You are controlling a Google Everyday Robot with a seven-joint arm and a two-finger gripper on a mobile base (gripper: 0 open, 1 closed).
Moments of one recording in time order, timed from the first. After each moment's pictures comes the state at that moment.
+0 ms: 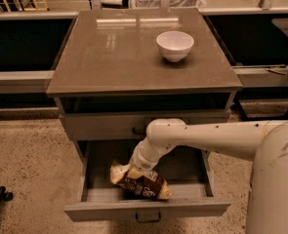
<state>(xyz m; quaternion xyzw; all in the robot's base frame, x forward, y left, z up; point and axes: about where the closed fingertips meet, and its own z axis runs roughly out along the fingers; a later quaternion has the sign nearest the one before) 0.513 0.046 0.501 -0.66 0.71 0.20 0.16</state>
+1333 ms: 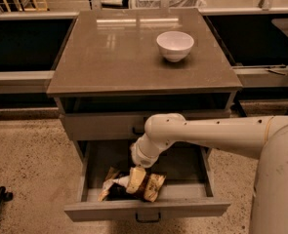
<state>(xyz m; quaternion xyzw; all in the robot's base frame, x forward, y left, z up) 0.514 0.046 0.517 -0.67 0.70 0.19 0.16</state>
